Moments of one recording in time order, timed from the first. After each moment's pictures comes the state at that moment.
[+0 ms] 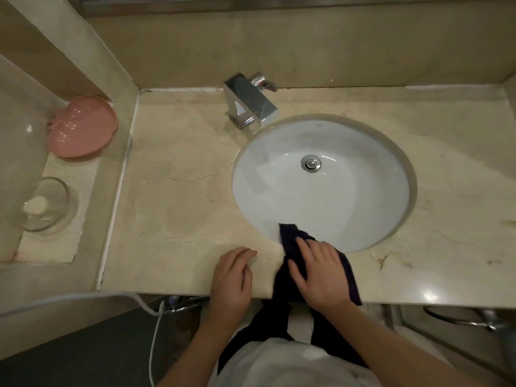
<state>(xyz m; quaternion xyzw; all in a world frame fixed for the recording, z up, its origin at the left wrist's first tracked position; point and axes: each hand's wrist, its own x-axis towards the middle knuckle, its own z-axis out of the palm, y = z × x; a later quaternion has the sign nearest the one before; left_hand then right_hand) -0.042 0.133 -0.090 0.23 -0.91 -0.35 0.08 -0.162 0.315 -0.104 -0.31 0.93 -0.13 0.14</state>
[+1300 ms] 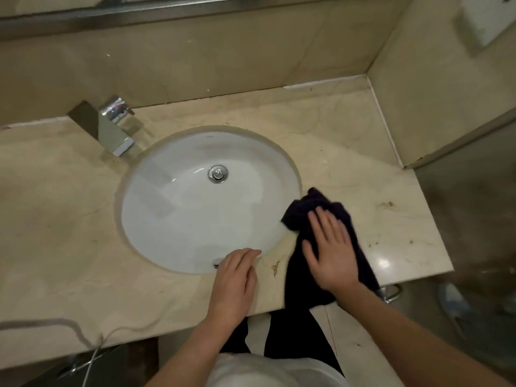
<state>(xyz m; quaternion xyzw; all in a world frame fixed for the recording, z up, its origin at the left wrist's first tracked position) -0.173 0.298 -0.090 0.08 -0.93 -0.36 -0.02 -0.287 0.519 -0.109 -0.18 0.97 -0.13 0.07</state>
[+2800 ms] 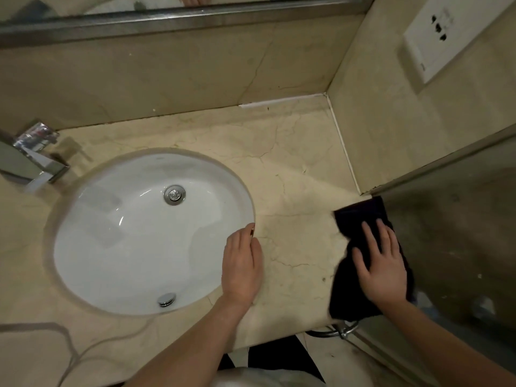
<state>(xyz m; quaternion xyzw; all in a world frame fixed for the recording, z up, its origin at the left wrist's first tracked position) -0.316 0.404 -0.102 0.22 -0.89 -0.40 -0.01 -0.370 0.693 -0.099 -0.01 0.99 -0.12 0.10</state>
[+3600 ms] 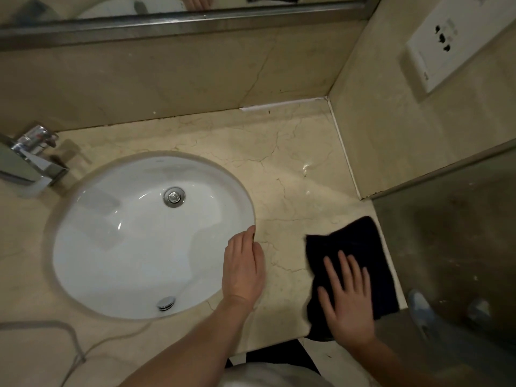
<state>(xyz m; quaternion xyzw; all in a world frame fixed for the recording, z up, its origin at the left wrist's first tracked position) -0.321 0.403 -0.100 0.21 -0.91 -0.36 -0.04 -0.300 0.644 -0.108 -0.12 0.98 -0.09 0.09</state>
